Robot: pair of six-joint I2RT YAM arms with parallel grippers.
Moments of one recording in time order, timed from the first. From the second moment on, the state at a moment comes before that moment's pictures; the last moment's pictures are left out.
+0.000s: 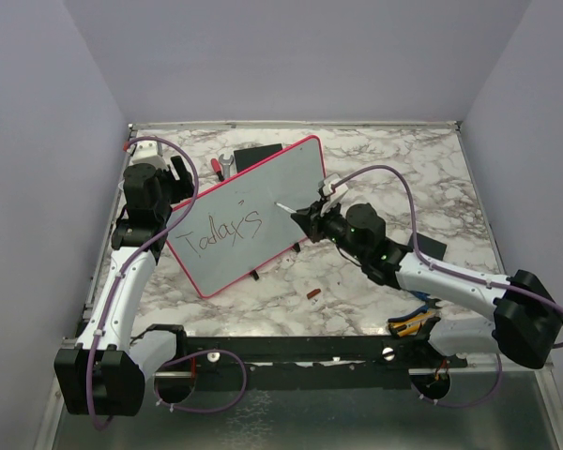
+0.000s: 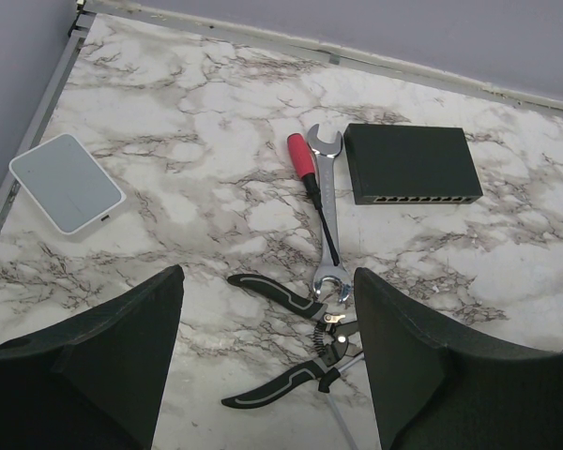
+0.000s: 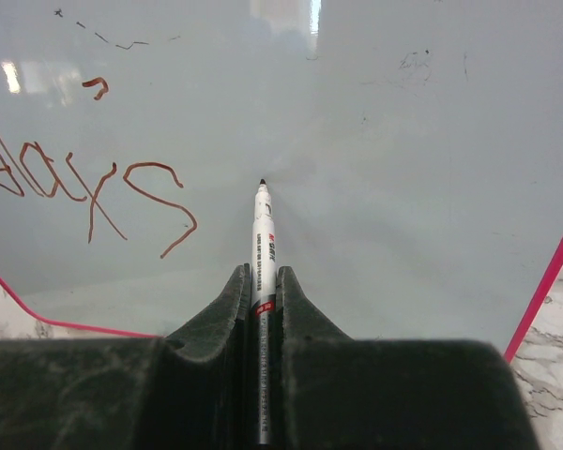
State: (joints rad) left arm -0.04 1.03 0.87 -0.12 -0.07 -0.22; right arm 0.86 1.27 0.72 0.43 0.09 0.13
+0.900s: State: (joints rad) left arm -0.04 1.03 0.87 -0.12 -0.06 -0.22; right arm 0.86 1.32 0.72 0.42 -0.01 0.13
